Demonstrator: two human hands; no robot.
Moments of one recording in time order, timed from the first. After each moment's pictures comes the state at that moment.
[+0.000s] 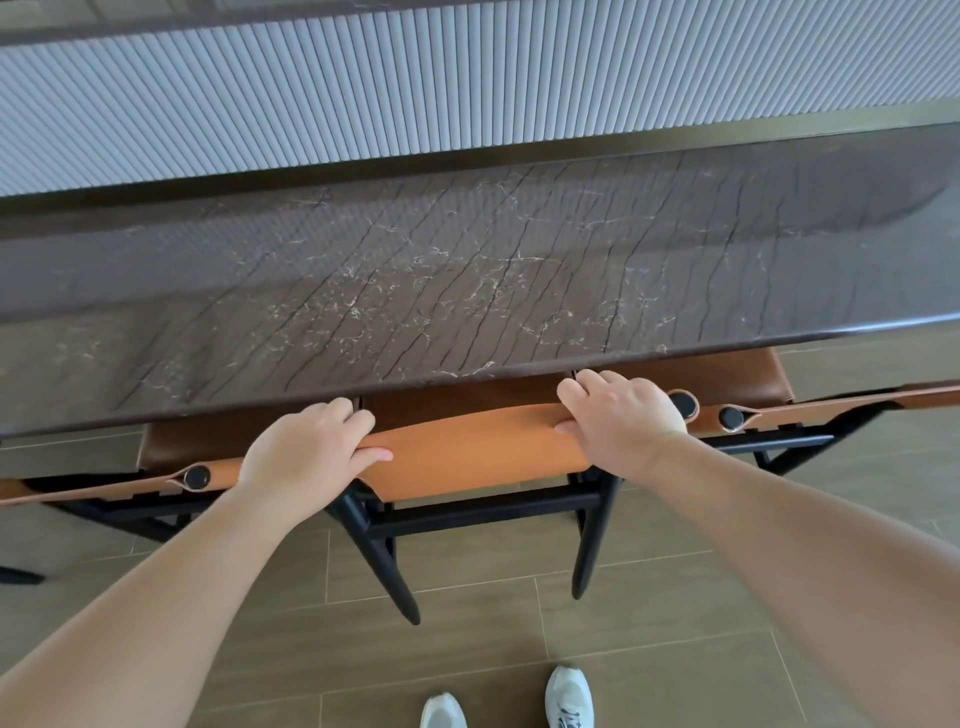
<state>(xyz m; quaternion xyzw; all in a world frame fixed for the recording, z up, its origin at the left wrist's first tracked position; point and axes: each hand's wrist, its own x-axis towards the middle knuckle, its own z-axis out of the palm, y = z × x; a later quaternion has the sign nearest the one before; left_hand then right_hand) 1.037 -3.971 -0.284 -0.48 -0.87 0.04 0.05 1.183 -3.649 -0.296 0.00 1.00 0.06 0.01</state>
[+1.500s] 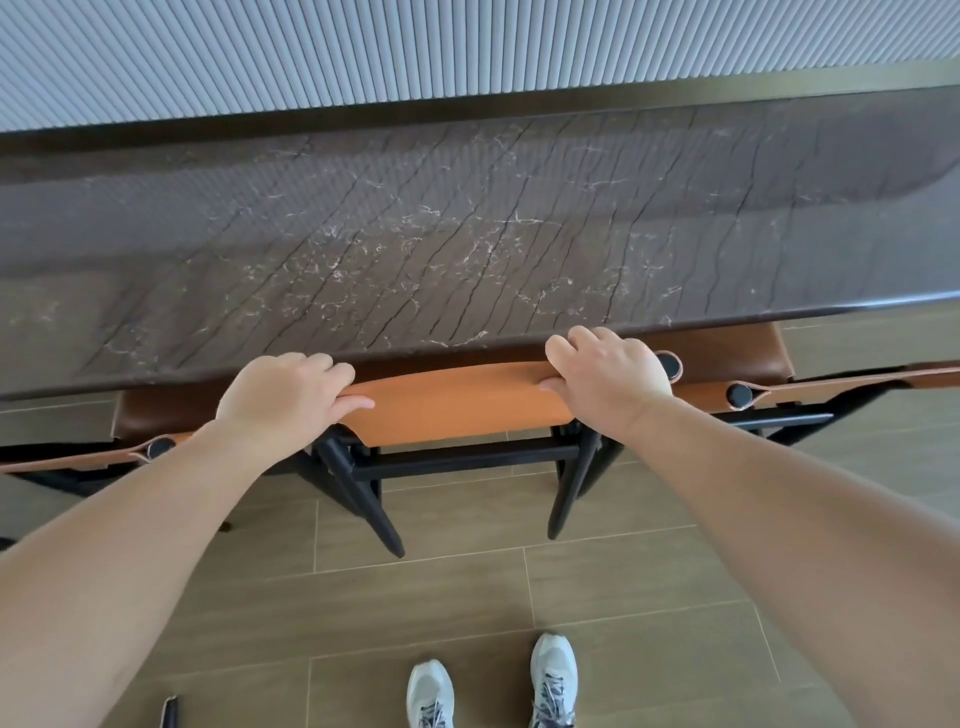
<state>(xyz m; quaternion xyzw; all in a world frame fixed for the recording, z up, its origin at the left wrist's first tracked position) 0.997 -3.967 -0.315 -0.51 -0.85 0.06 0.11 1.160 -3.644 -0.316 0.02 1.00 0.05 -0.01</state>
